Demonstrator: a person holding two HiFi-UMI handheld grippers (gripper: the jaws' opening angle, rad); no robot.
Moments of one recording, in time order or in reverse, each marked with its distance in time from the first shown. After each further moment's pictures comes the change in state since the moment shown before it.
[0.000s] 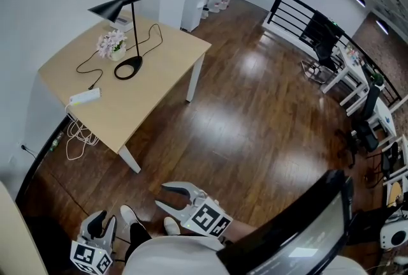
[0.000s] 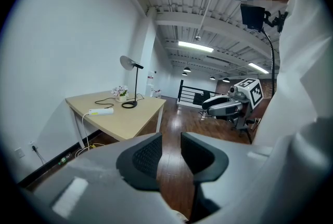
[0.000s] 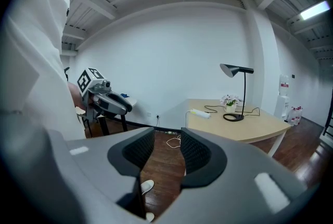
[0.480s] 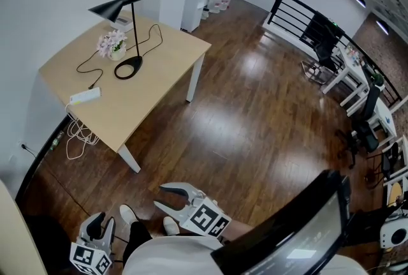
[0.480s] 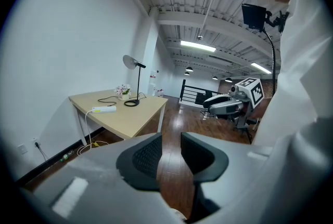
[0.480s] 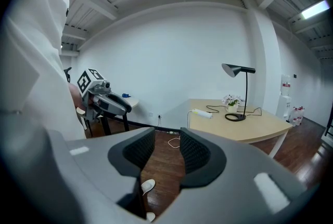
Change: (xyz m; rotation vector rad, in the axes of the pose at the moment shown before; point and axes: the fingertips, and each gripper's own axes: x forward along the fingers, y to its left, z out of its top) left arm -0.009 -0.002 -0.010 -0.017 0.002 0.024; right arm -0.003 0.008 -0.003 -0.004 0.000 0.018
